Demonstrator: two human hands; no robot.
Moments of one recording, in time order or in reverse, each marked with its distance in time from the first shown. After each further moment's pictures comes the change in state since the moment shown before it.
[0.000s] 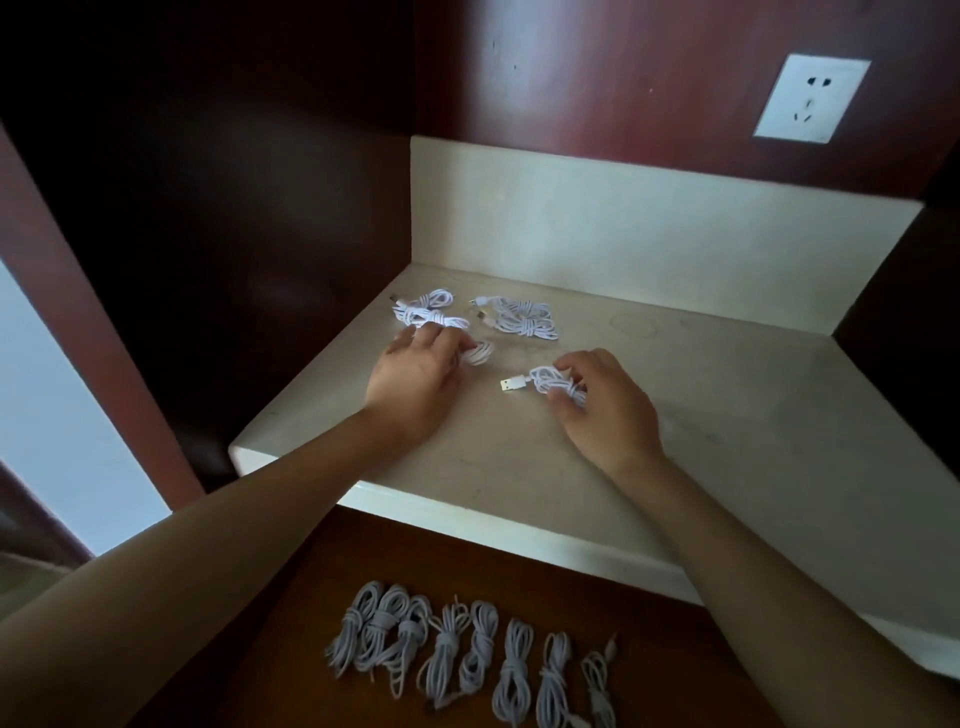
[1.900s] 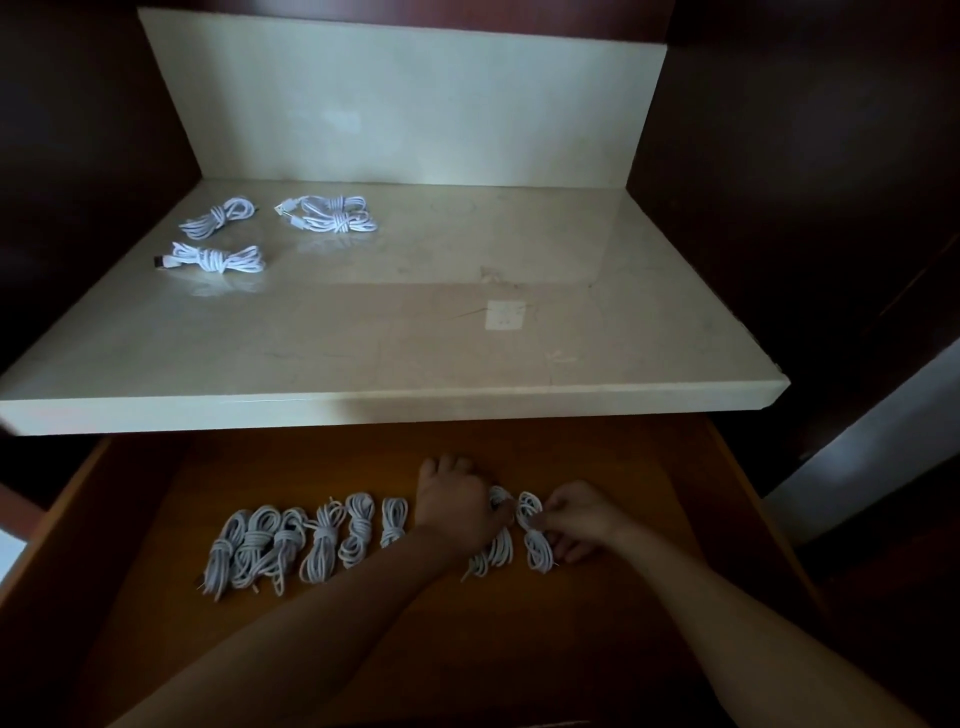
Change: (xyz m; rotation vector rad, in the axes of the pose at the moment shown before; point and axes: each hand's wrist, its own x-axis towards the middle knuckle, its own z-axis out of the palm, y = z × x) left_hand -0.184 0.186 0.131 0.174 -0.726 0.163; right_hand -0.244 0.108 -0.028 0.309 -0.750 0.975
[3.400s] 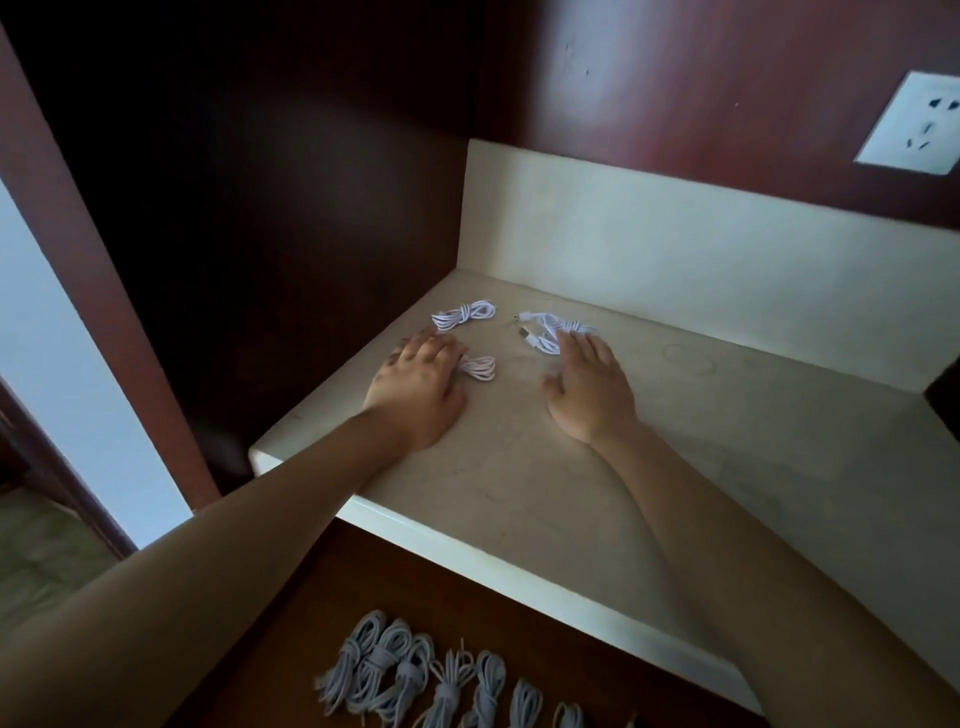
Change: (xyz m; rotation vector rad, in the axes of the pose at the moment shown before) left_hand 0.029 -0.262 -0.172 -0.165 0.541 -0.355; right_hand 0.101 -0.343 -0.017 -0.684 0.598 -0.864
